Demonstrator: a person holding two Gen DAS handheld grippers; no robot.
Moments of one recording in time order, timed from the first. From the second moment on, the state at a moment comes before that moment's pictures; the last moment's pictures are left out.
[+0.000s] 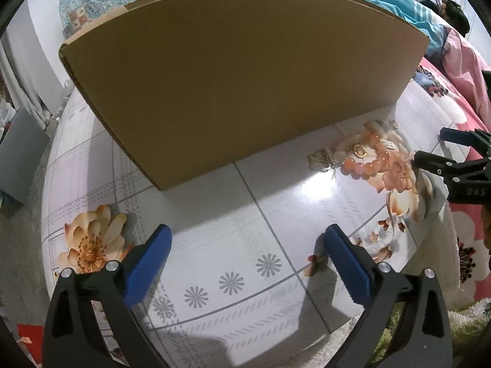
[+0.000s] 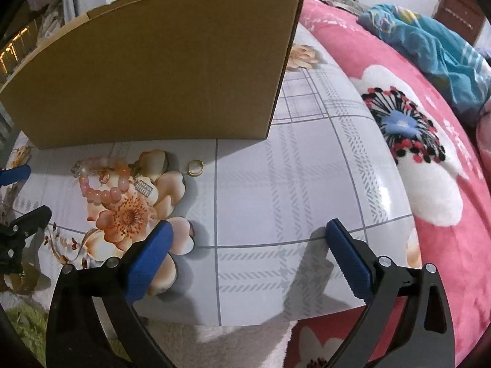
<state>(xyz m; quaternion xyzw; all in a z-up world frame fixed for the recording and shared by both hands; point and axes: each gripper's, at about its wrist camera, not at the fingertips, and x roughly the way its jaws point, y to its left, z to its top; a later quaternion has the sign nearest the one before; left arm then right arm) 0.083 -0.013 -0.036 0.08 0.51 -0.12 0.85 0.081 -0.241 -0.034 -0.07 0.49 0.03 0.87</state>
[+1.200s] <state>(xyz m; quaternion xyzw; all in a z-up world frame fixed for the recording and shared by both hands) 0.073 -0.001 -0.037 0.08 0.47 -0.14 0.87 0.113 -0.181 -0.018 -0.05 0.52 0.17 0.84</state>
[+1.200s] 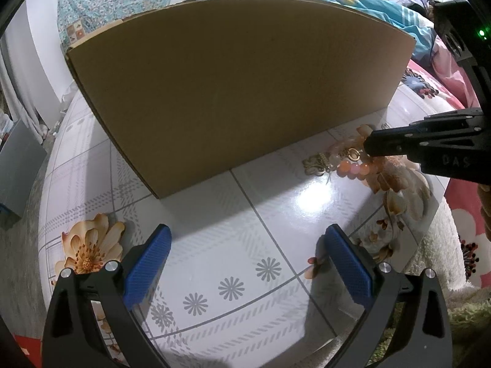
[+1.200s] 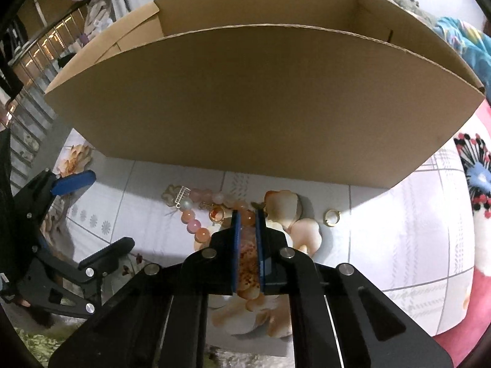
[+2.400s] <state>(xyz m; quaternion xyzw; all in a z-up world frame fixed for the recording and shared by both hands) 0.070 0.000 -0.039 0.08 0.46 -0.14 0.87 0.084 -0.286 0.003 0.01 0.48 0.05 0.88</state>
